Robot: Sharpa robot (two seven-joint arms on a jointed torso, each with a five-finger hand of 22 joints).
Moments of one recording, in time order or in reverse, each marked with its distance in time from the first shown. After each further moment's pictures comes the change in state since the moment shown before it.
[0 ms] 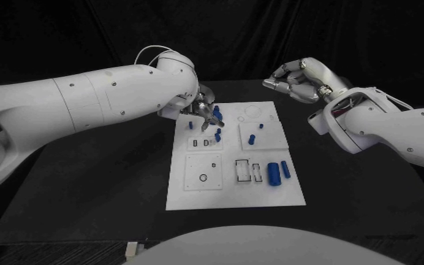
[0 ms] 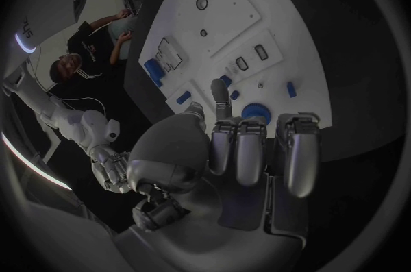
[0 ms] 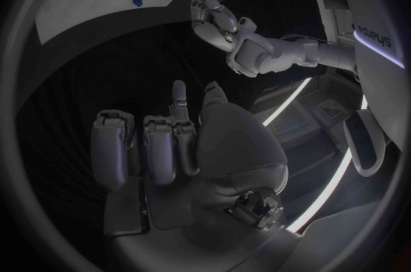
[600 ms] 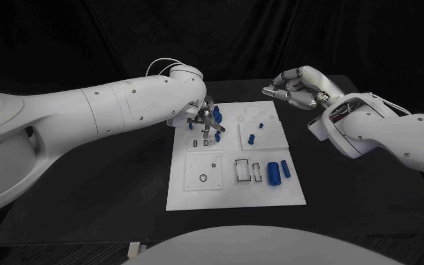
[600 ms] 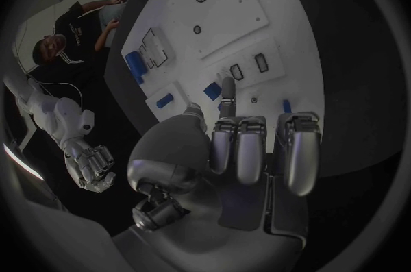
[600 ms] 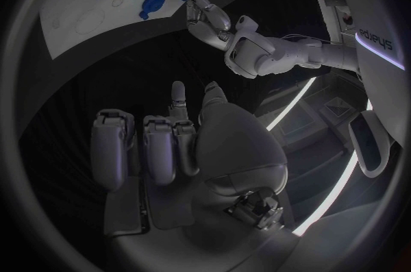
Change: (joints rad) left arm -0.069 0.061 0.000 -0.075 0.089 -0.062 -0.176; left_hand 0.008 0.029 -0.061 -0.004 -0.045 0.041 0.056 -0.391 -0.207 0.000 0.033 0.000 0.000 -0.002 0.024 0.000 0.000 0.000 0.002 0.024 -0.007 0.000; right arm -0.021 0.018 0.000 -0.014 -0.012 0.036 -0.039; right_hand 0.005 0.005 -0.004 0.002 0.008 -0.013 0.002 0.006 0.003 0.000 0.000 0.004 0.002 0.000 0.000 0.000 0.000 0.000 0.000 0.000 -0.006 0.000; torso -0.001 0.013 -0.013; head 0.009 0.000
